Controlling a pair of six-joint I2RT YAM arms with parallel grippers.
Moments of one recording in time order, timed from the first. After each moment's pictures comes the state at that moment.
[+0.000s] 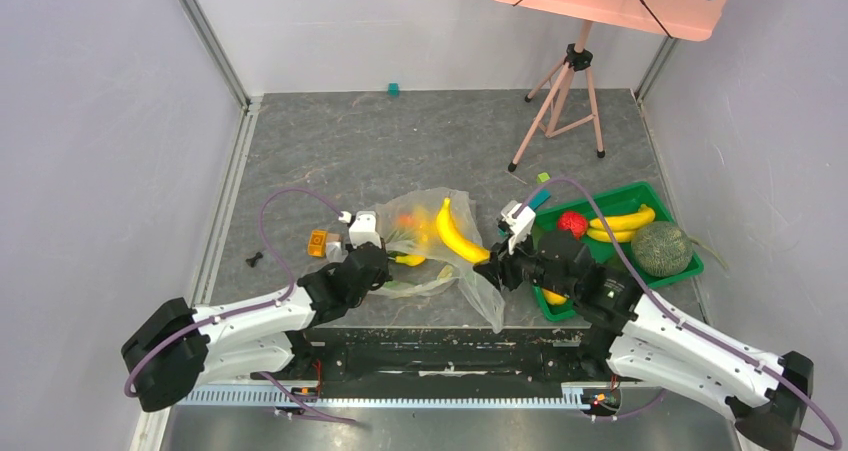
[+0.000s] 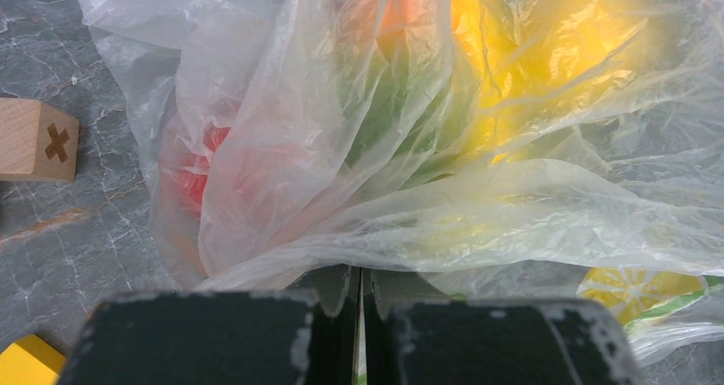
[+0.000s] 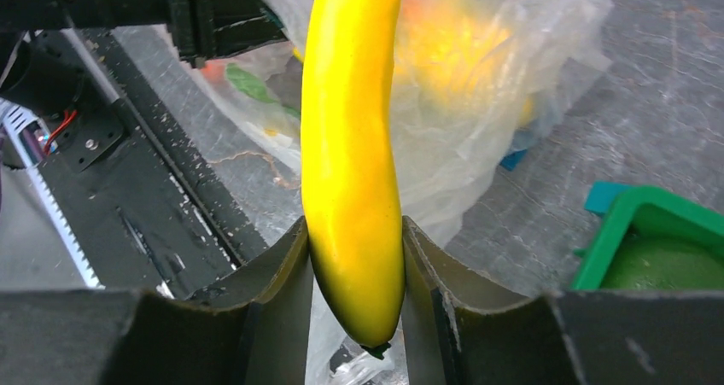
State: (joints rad) left arm -0.92 1.03 0.35 0.04 -0.55 -0.65; right arm 0.91 0.72 0.58 -0.26 -0.04 0.18
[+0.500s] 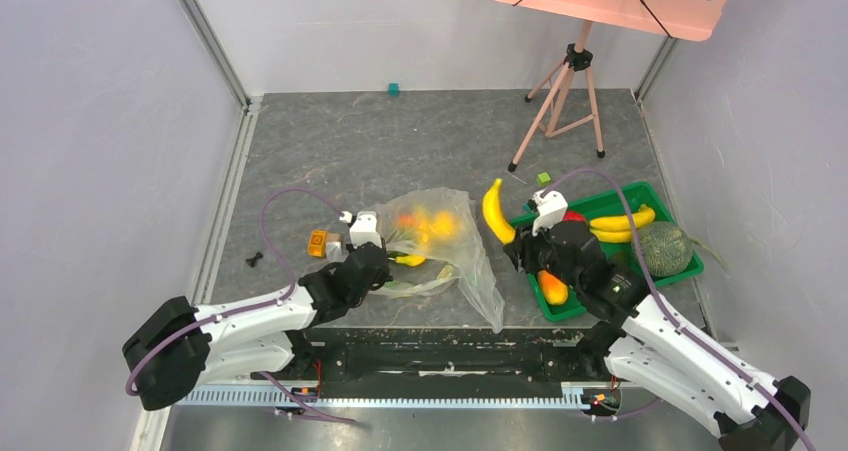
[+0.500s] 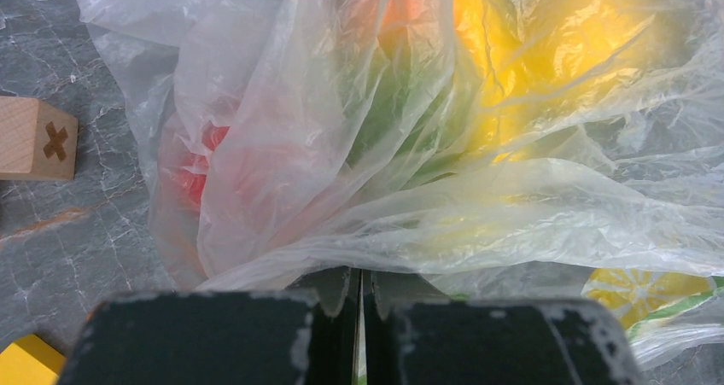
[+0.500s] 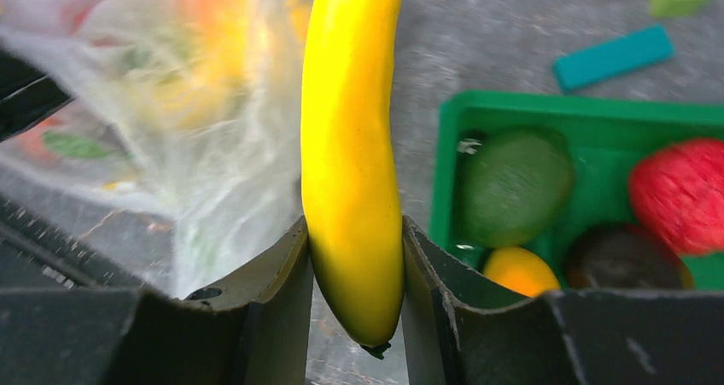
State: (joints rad) left arm -0.92 1.04 0.35 0.04 -0.55 -0.65; right arm 0.72 0.70 0.56 -0.35 0.11 0.25
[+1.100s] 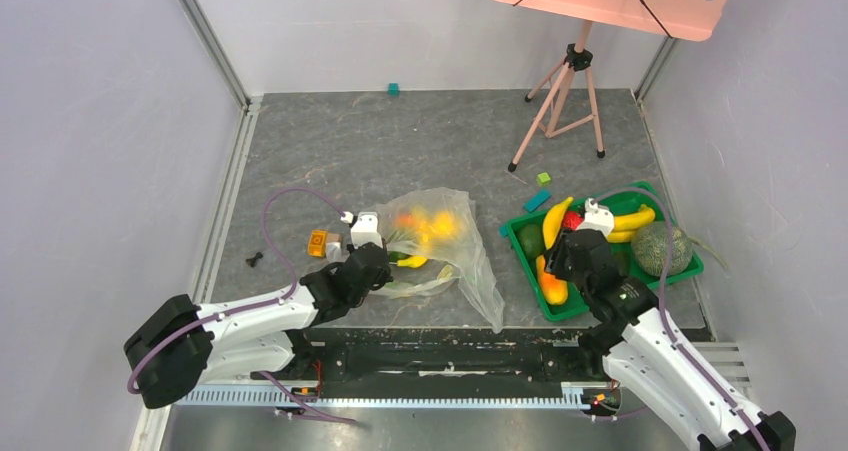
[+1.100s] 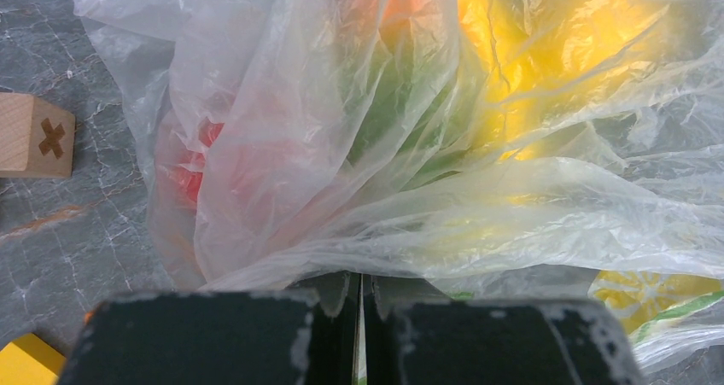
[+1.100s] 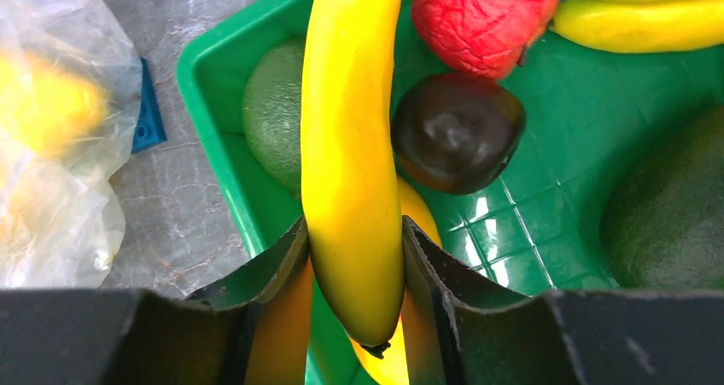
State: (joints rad) left arm -0.92 1.06 0.35 0.04 -0.54 -0.65; right arm 0.48 0.60 0.44 -0.53 0.34 0.54
